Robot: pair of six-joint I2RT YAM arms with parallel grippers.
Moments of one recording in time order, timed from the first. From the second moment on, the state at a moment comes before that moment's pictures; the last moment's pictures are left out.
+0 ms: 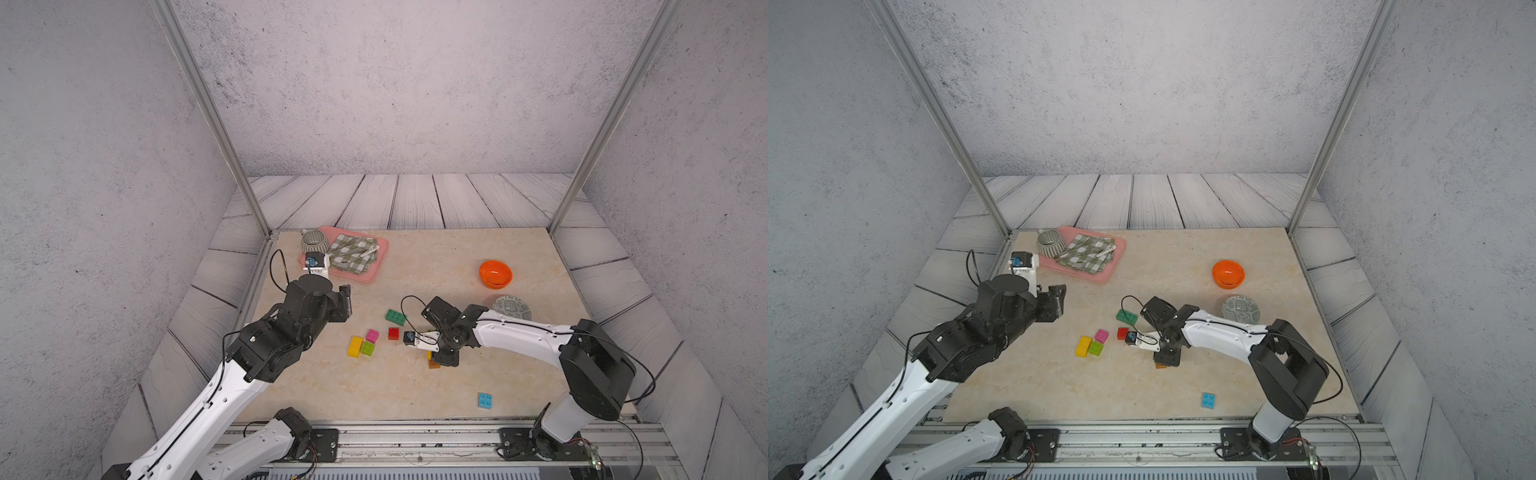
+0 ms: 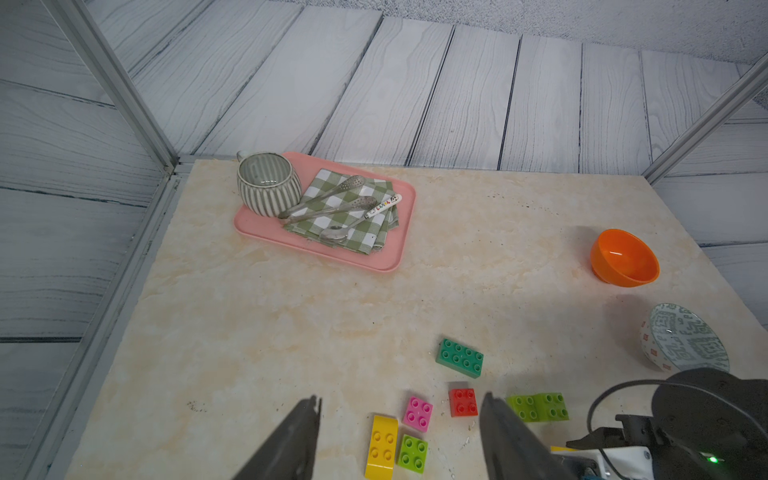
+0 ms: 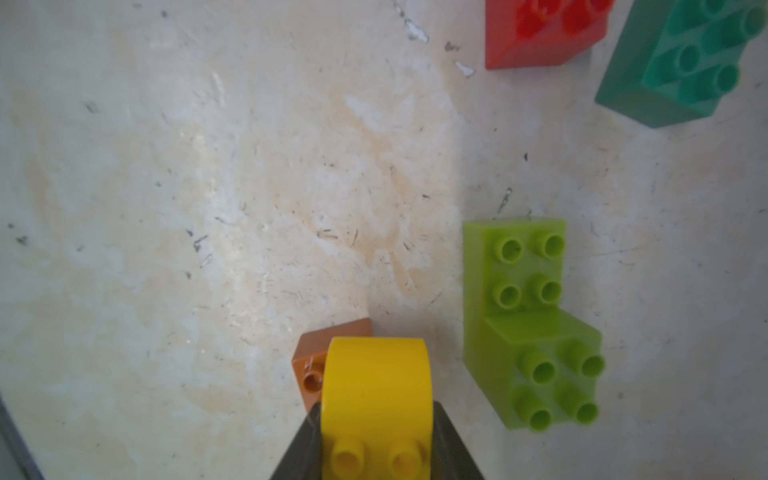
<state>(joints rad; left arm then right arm) -0.67 0.89 1.13 -0.80 -0.39 -0.41 0.83 1.60 1.00 -0.70 -0.08 -0.63</state>
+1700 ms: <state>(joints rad) -0.67 0.90 1.13 -0.79 -0.39 -0.40 0.79 1.53 0.91 -0.61 -0.18 -0.87</state>
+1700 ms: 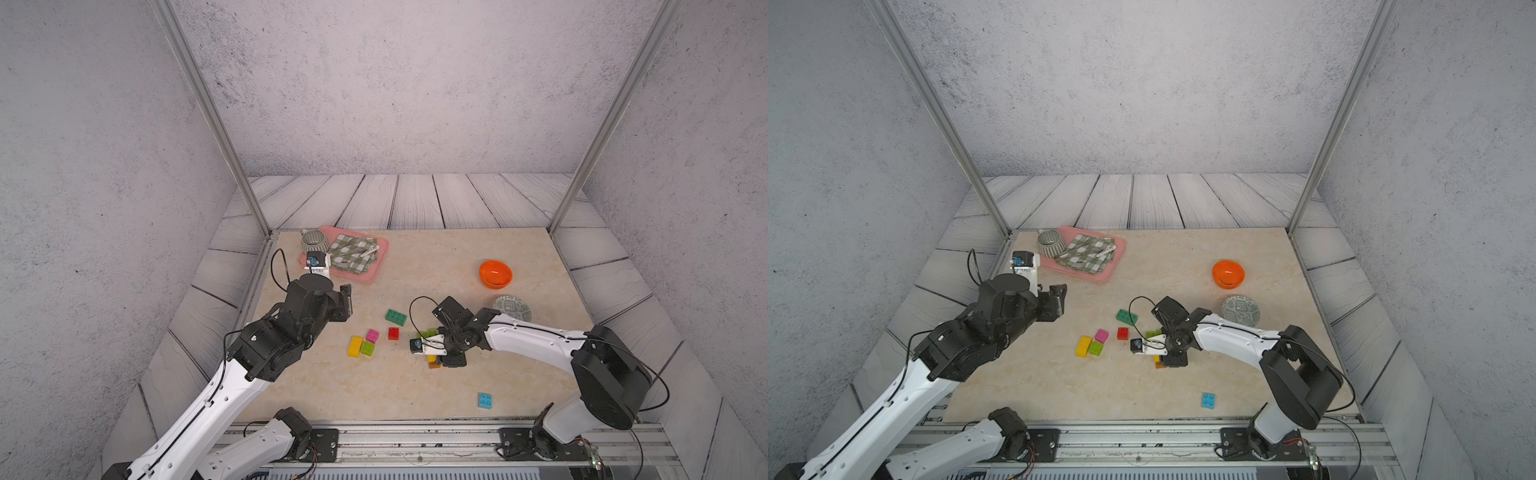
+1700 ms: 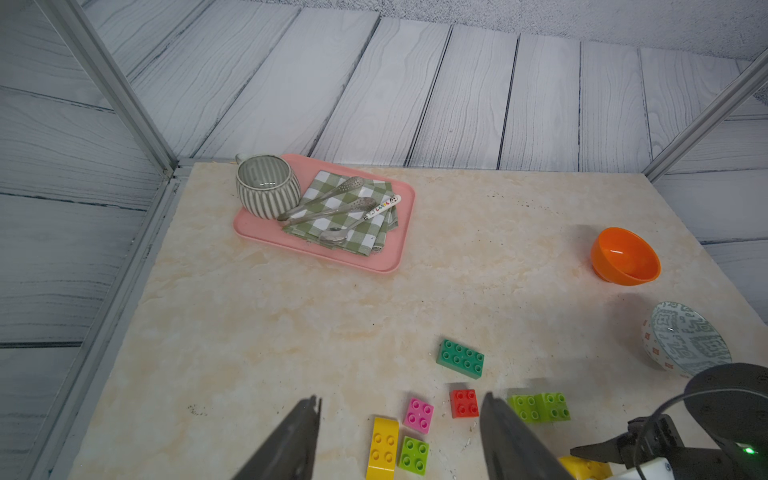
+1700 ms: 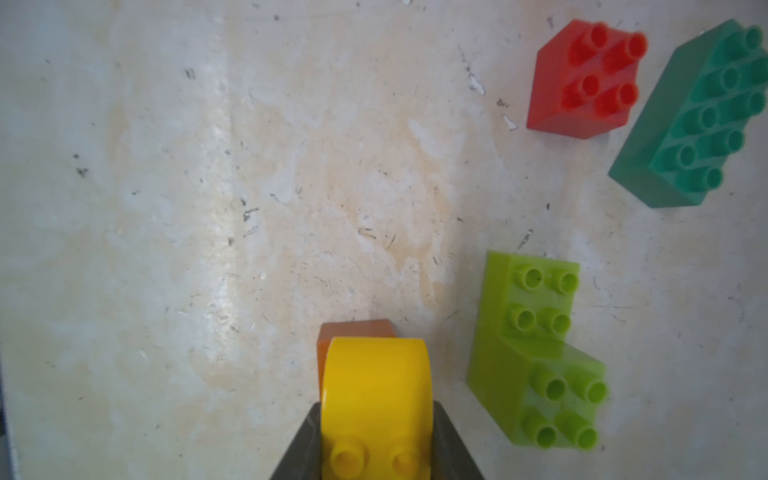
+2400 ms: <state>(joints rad) -0.67 0.90 1.14 -0.78 -0.39 -0.38 0.79 1.54 0.88 -0.61 -0.18 -0.91</state>
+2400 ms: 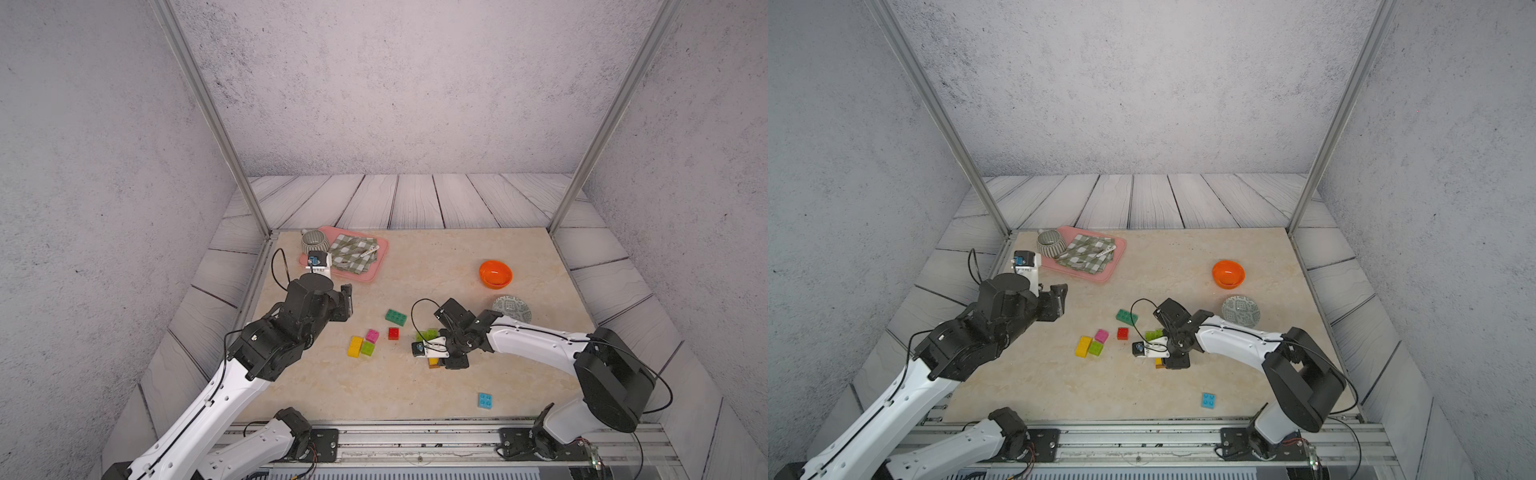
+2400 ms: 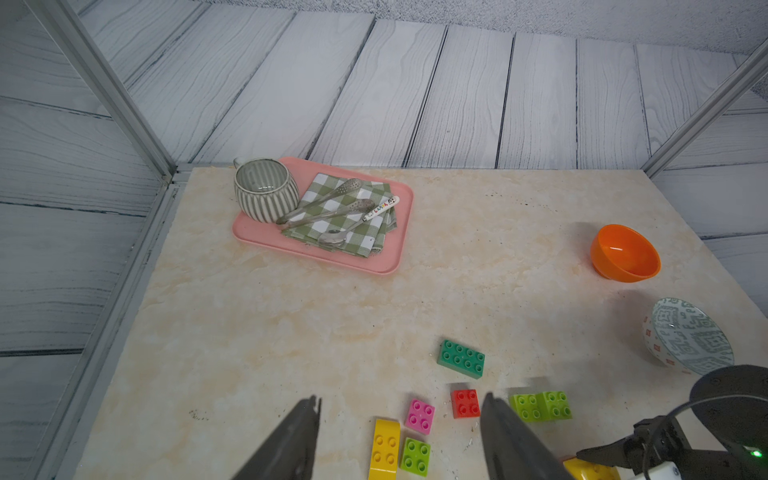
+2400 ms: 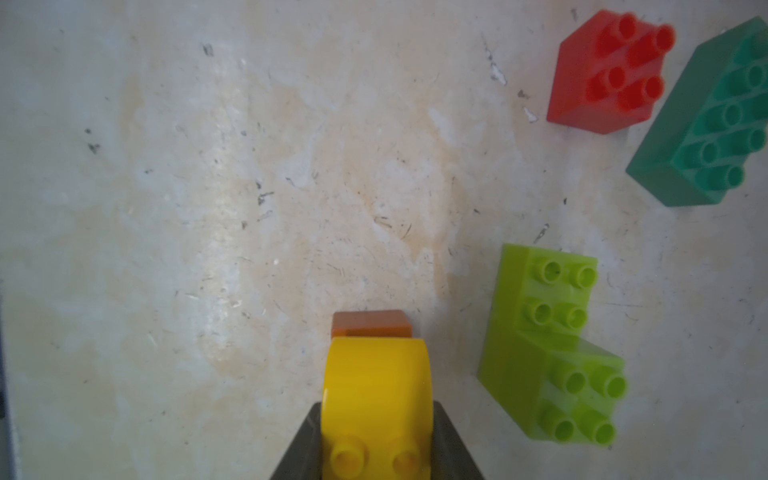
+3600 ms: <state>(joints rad) -0.67 0.89 1.17 -0.78 -0.40 -0.34 0.80 1.69 1.03 -0.71 -0.16 -0.92</state>
